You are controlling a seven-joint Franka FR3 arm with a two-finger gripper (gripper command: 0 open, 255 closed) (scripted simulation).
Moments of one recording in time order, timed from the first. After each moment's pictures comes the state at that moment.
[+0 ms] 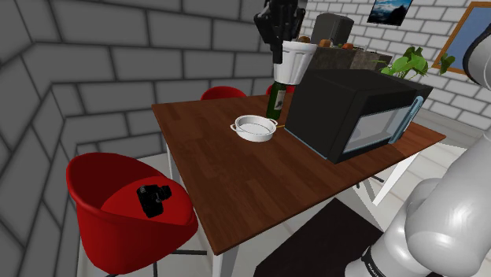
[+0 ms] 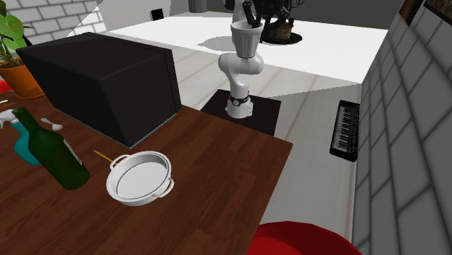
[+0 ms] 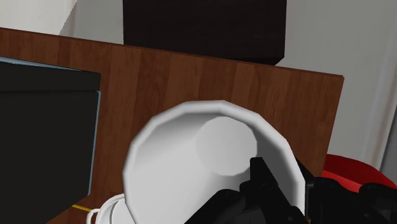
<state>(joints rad) 0.14 -0.07 0.32 -1.28 -0.11 1.04 0.36</state>
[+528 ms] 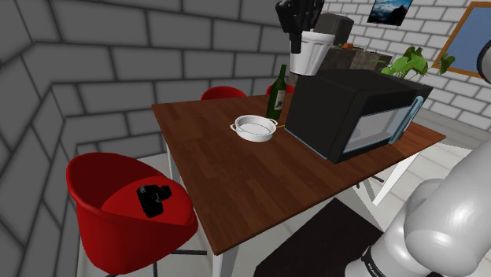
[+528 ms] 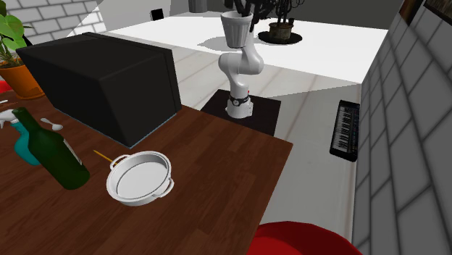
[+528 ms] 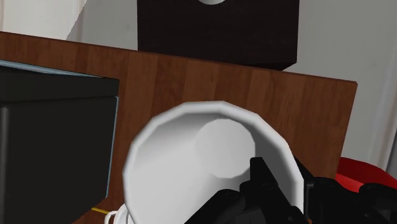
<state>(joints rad) 0.11 -0.12 0.28 -1.27 -0.12 0.99 0.28</state>
